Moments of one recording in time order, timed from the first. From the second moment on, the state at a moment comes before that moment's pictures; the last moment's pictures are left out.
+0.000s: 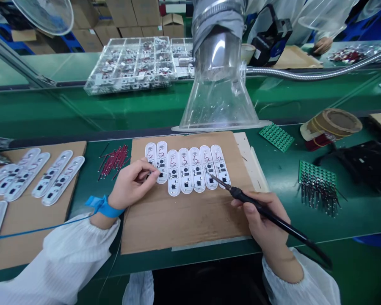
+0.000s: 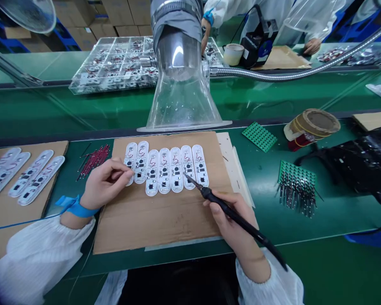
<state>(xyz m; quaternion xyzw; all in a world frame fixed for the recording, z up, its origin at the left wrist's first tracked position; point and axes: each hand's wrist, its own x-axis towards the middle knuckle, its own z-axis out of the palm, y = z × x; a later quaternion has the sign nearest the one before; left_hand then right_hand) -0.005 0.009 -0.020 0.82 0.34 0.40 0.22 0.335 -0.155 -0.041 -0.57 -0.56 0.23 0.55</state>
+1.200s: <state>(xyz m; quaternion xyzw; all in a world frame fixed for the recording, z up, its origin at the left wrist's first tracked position) -0.004 0.008 -0.019 0.83 0.36 0.37 0.21 0.346 -0.161 -0.043 -0.58 -0.61 0.25 0.48</state>
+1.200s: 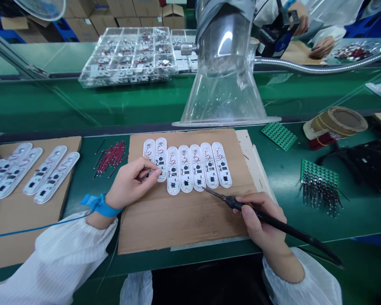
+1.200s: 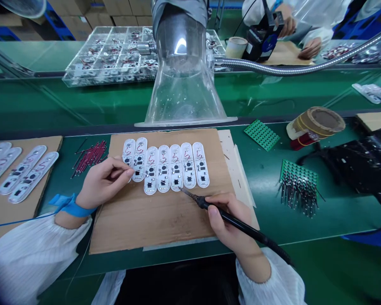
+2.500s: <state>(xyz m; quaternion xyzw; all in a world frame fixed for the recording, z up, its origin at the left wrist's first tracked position) -0.005 0.011 -0.013 0.83 0.34 0.38 0.23 0.333 -0.161 -0.031 -0.57 -0.60 0.24 0.51</state>
